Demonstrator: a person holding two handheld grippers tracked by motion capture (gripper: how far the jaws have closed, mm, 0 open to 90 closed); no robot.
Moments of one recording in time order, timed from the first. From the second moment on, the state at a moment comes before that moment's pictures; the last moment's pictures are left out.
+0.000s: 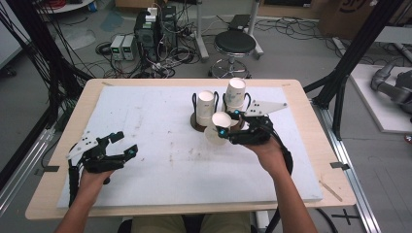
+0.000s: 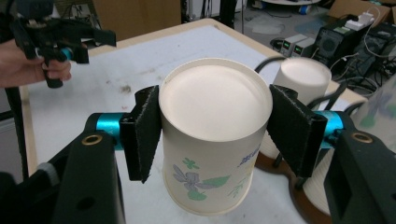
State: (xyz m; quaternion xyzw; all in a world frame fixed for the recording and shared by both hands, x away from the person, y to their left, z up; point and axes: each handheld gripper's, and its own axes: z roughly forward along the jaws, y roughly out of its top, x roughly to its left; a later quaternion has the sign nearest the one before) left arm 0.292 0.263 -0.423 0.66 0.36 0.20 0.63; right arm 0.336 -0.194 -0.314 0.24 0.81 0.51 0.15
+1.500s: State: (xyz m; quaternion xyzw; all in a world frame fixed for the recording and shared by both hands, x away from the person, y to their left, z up) left arm 0.289 0.189 -0.402 0.73 0.23 0.13 0.63; right arm 0.319 -0.171 -0.341 0.18 0.83 0.52 0.11
